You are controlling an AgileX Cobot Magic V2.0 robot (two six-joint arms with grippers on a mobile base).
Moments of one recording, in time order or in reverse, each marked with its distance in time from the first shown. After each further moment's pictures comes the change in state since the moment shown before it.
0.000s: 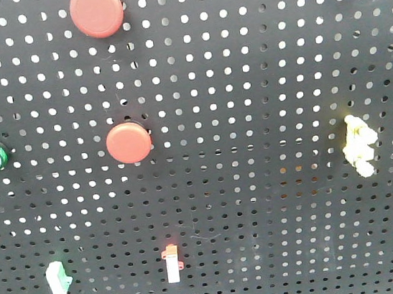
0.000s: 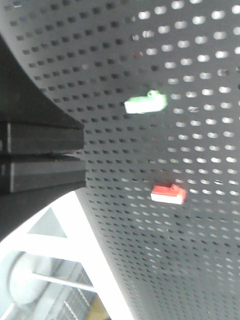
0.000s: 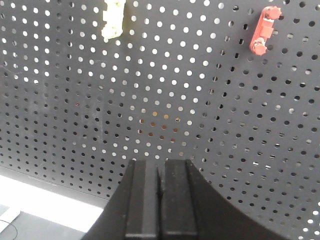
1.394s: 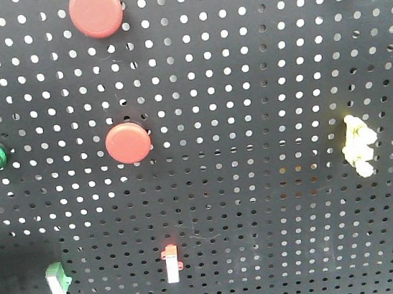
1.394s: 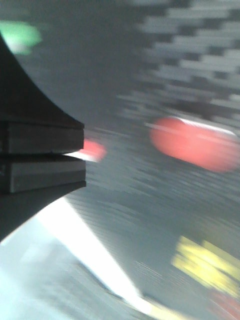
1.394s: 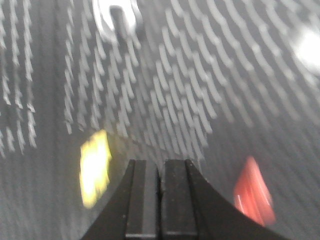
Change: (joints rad) left arm -0.006 0.656 -0.599 -0.155 0.256 0.103; right arm 0.009 0.512 -0.481 0.028 -0.013 -0.019
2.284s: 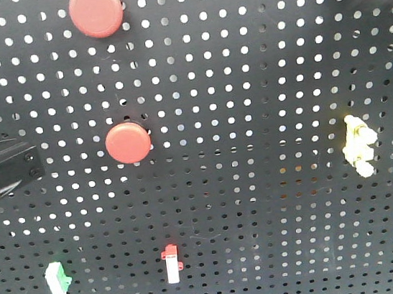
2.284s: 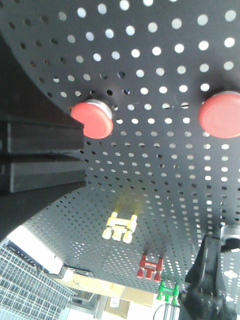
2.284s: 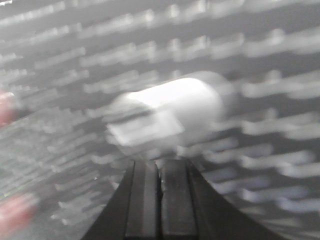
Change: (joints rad) left arm 0.000 0.002 -0.134 -0.486 -0.168 0.413; right arm 0.000 0.526 -0.233 0.891 -0.218 -0.552
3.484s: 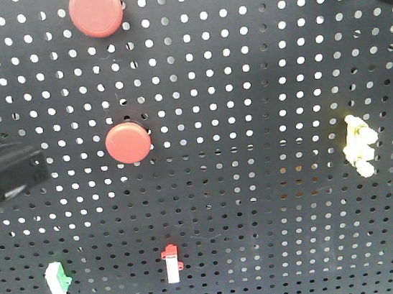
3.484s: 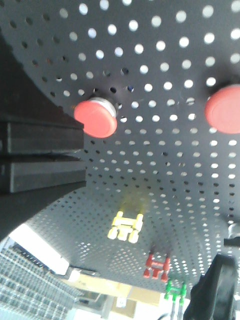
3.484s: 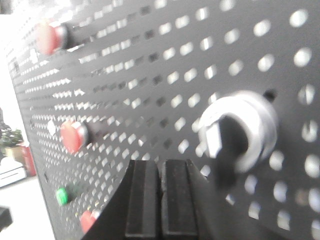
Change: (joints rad) left arm 0.000 0.004 0.000 0.001 0.007 0.010; right arm -0.094 0.024 0.030 0.446 0.305 -0.221
